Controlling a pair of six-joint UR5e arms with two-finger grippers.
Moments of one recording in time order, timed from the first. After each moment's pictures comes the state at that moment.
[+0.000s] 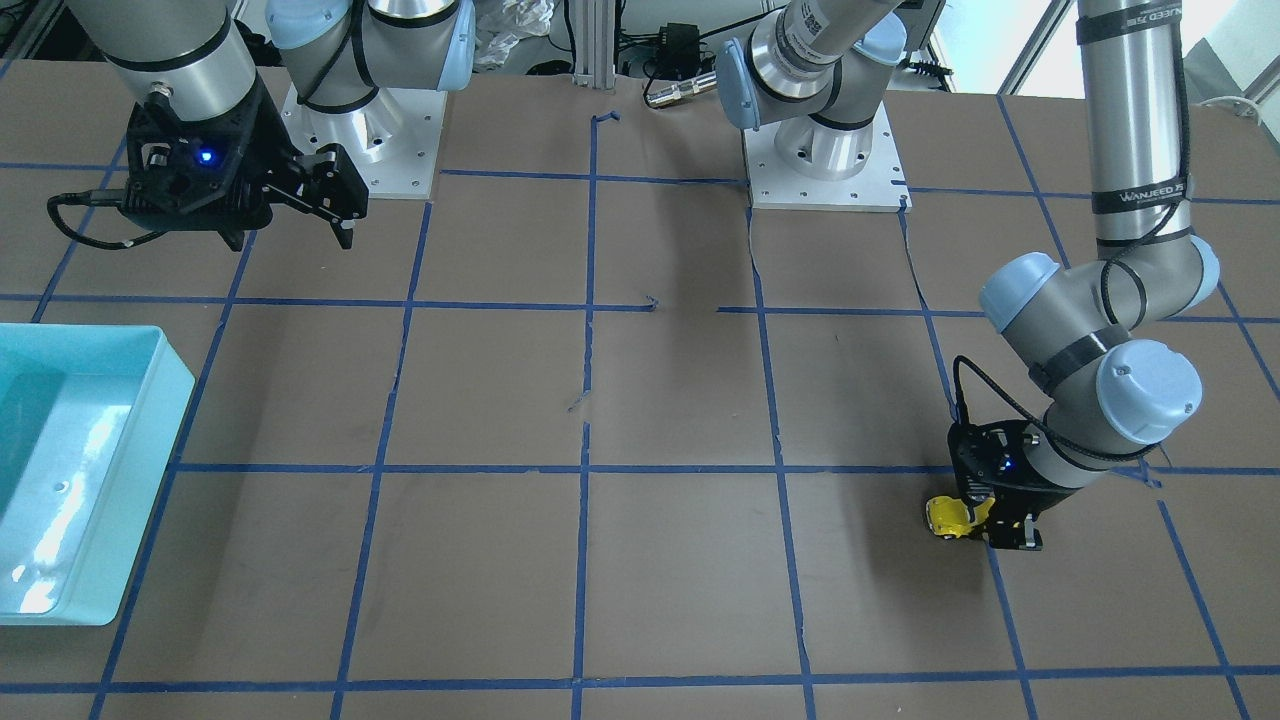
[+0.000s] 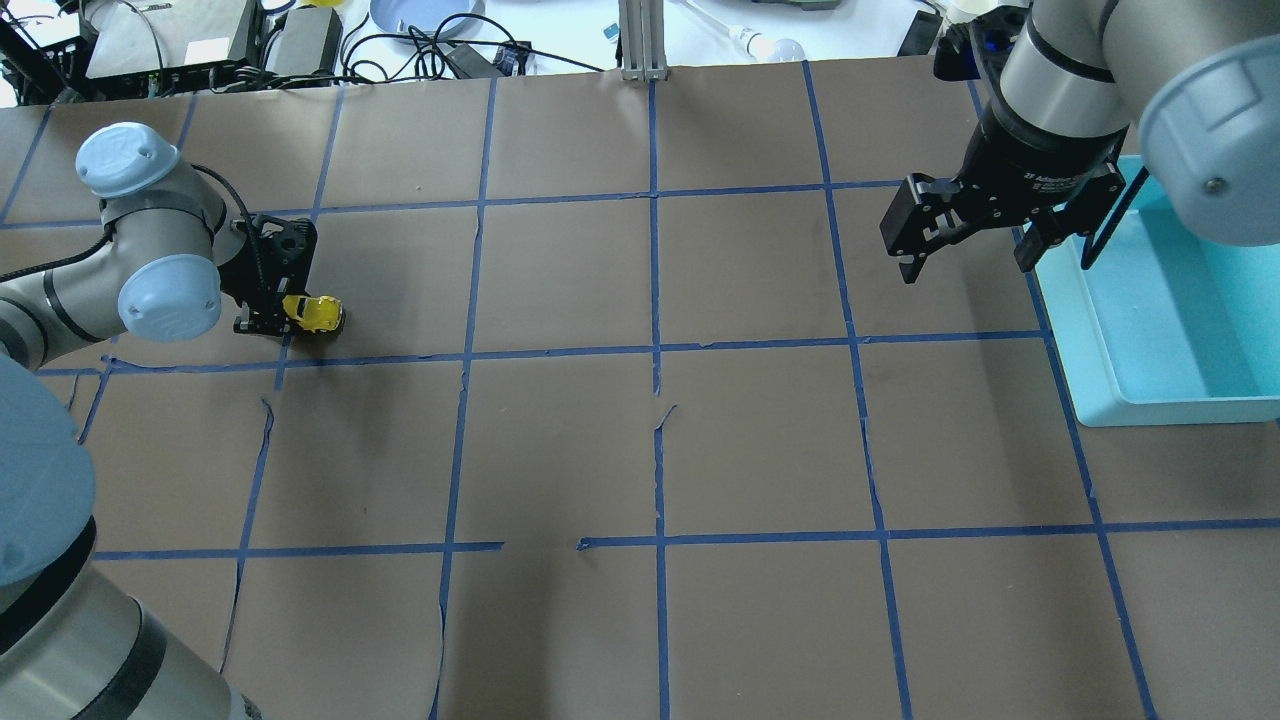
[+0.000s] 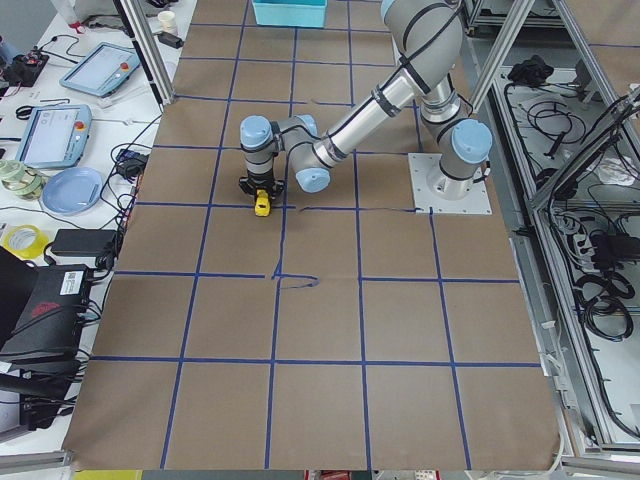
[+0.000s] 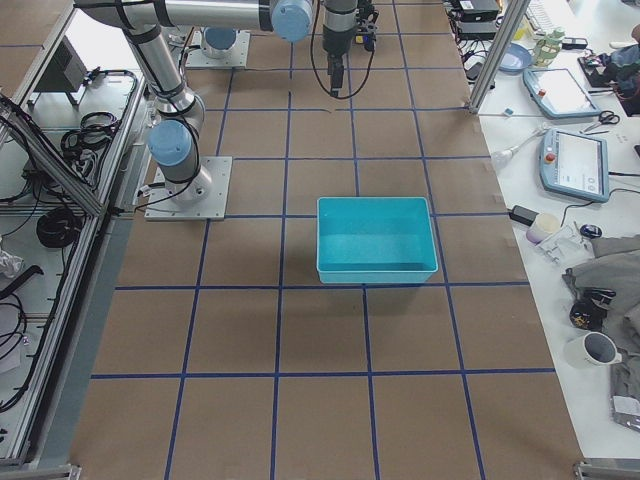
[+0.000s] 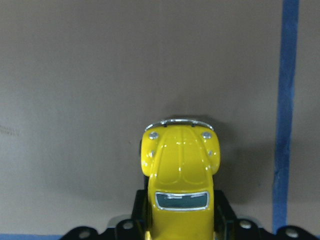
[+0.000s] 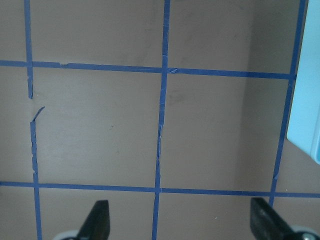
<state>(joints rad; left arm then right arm) -1.20 -2.09 -1.79 -0.81 1.57 2.00 1.55 -1.62 1.65 -1.56 -1.58 -0.08</state>
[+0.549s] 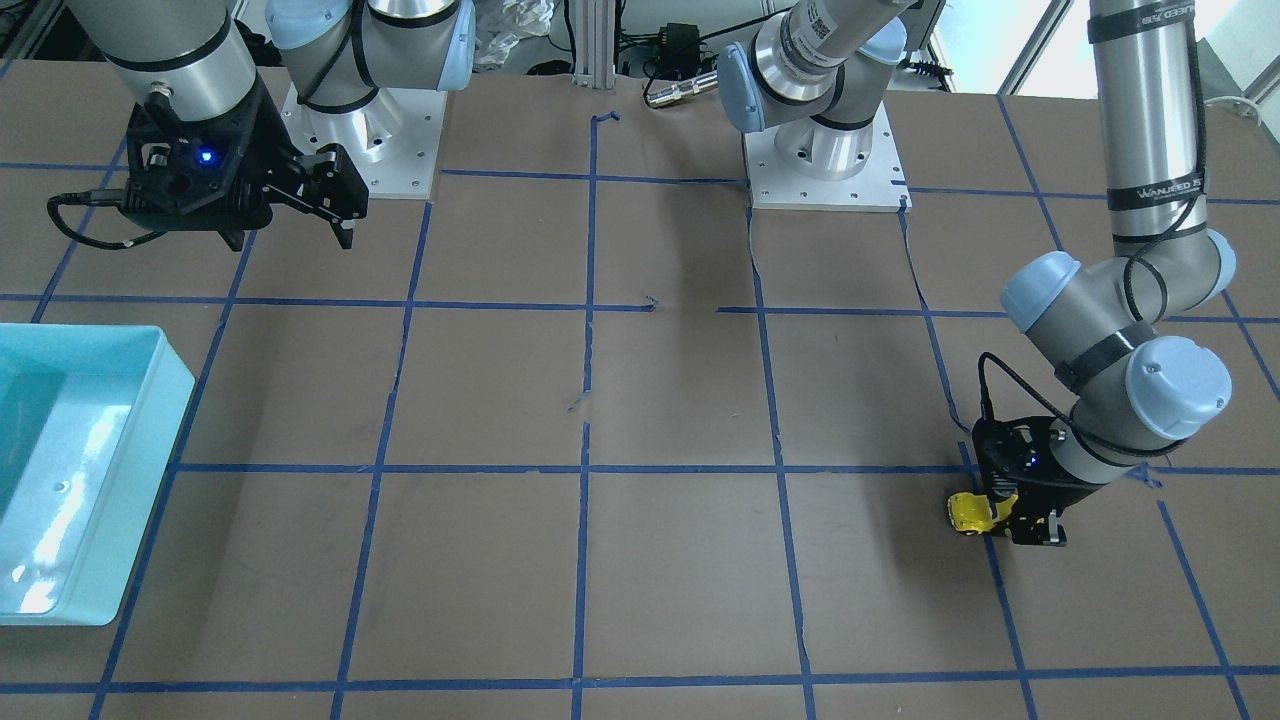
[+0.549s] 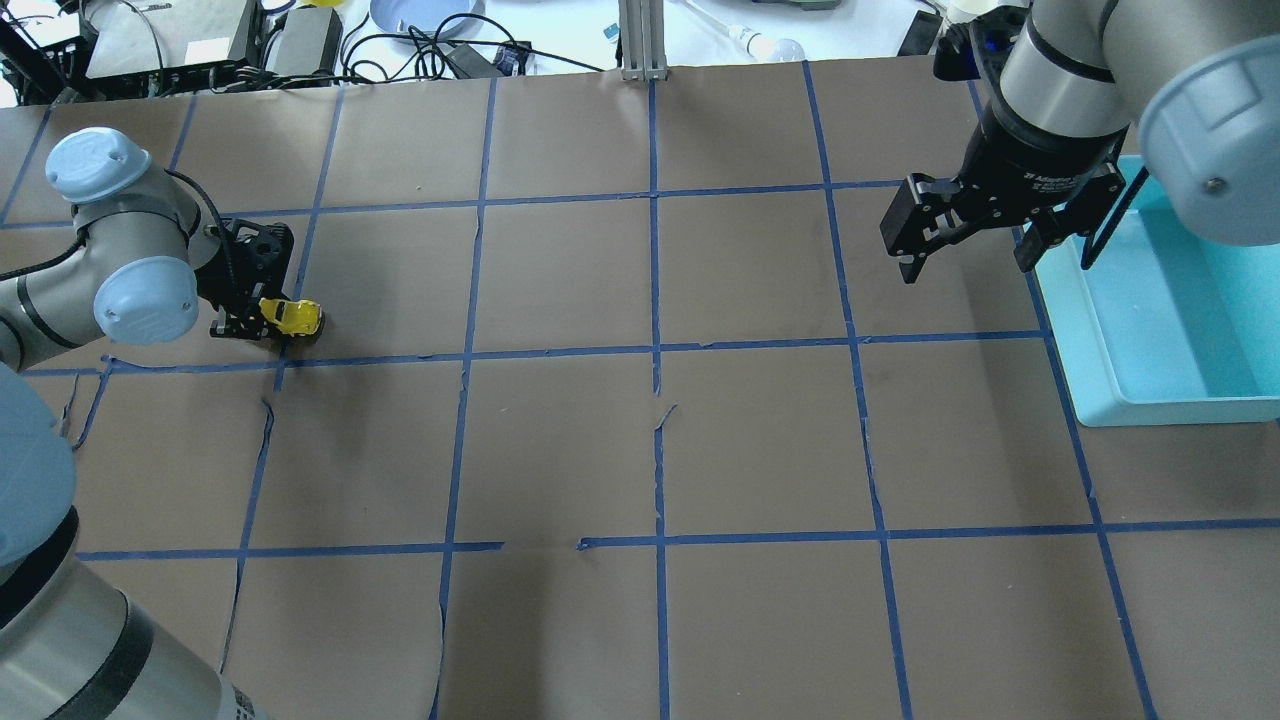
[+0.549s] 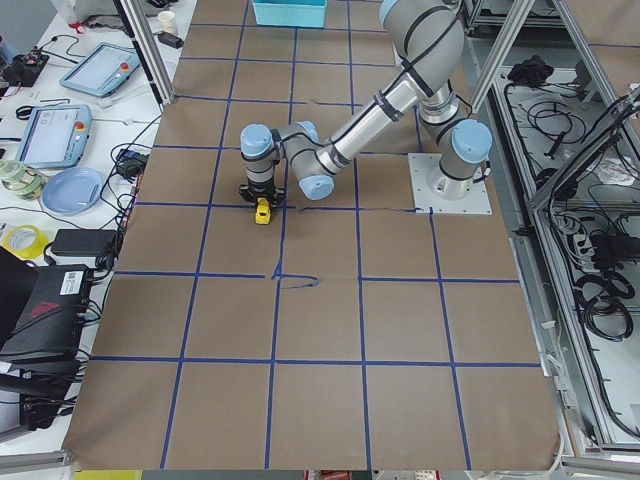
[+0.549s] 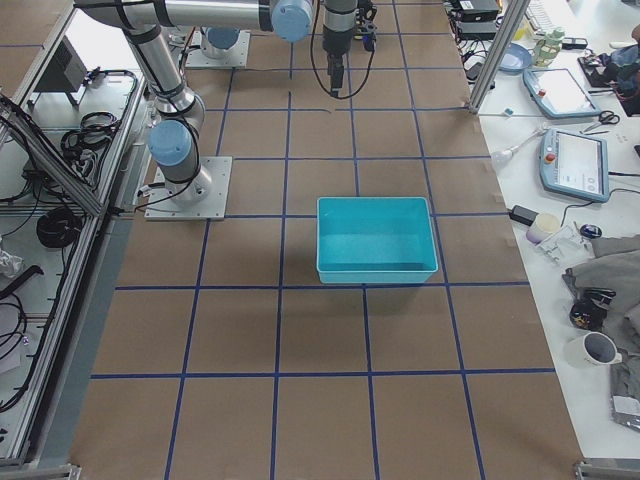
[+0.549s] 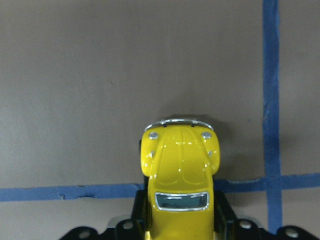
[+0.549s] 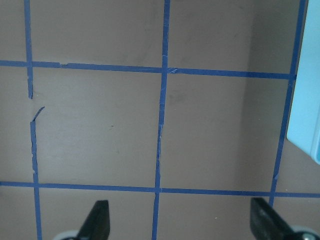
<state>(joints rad) -1.16 -2.09 -1.79 -0.81 1.57 2.04 1.55 -1.62 1.65 -1.56 -1.58 -0.08</state>
